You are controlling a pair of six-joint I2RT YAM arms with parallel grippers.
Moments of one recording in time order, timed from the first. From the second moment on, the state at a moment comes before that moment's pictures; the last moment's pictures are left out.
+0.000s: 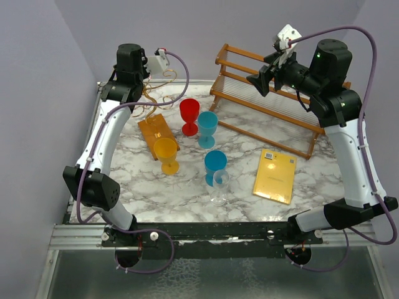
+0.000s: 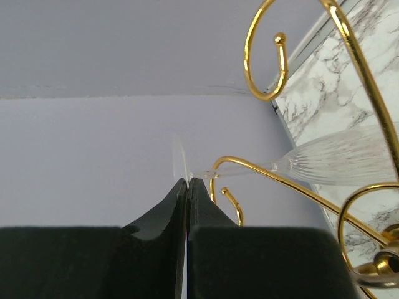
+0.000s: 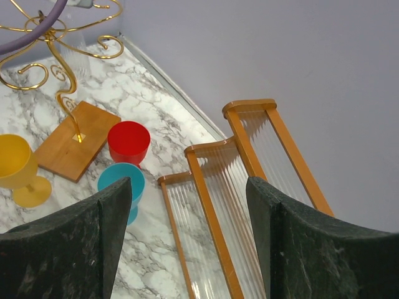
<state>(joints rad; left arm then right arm) -0.22 1.62 1.79 -0.53 -0.37 1.10 0.33 1.43 1.94 -0.63 -0.44 -0.36</state>
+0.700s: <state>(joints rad) -0.22 1.66 1.86 -0.60 -0.50 1.08 0.33 1.43 1.93 -0.63 -0.44 -0.36</state>
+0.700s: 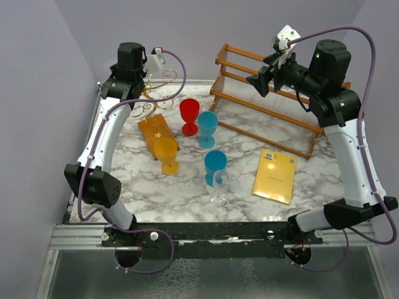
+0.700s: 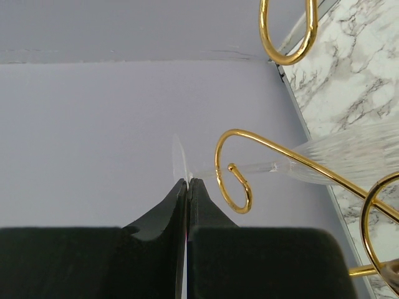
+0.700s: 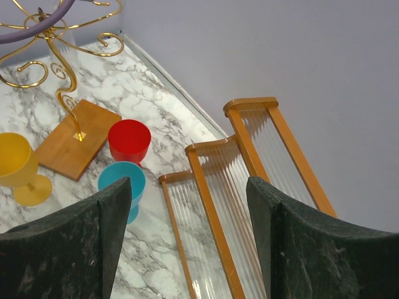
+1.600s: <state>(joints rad) -0.22 1.64 1.85 -0.70 -0.46 0.99 0.33 1.43 1.90 -0.63 -0.44 -0.36</state>
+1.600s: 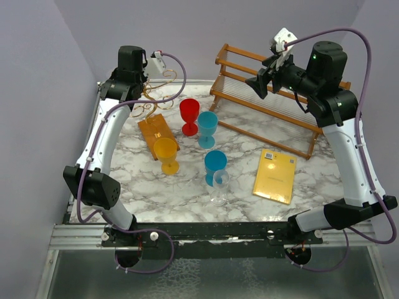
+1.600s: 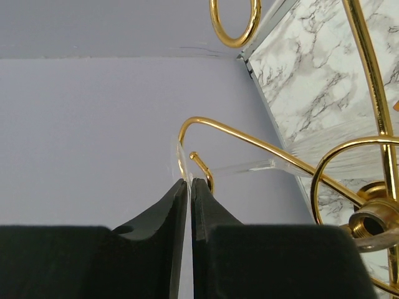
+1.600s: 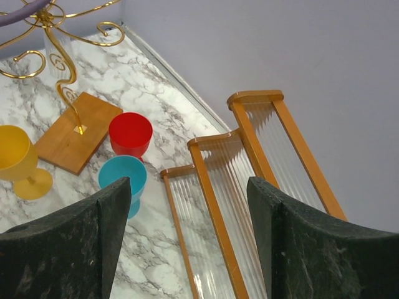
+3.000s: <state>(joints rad) -0.23 1.44 1.83 -0.68 -0.20 0.64 0.74 1.41 1.56 -1.02 -0.65 -0.73</state>
